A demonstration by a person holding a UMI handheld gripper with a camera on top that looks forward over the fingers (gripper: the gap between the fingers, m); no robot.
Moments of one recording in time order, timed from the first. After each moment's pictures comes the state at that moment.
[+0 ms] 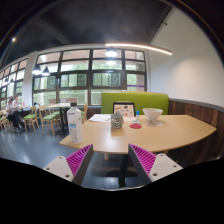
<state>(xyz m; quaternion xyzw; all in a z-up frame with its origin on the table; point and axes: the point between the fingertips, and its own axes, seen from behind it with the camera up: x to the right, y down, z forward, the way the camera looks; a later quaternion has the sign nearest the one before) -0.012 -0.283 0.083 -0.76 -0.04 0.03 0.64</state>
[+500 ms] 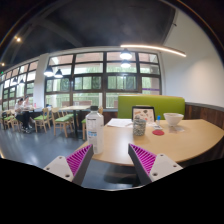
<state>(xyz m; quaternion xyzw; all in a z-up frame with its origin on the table) -0.104 -0.226 0.091 -0.75 -0.10 0.08 0.65</state>
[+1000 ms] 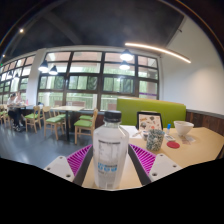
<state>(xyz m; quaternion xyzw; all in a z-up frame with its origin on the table) -0.203 -0.072 0.091 -0.74 -0.09 0.03 0.67</state>
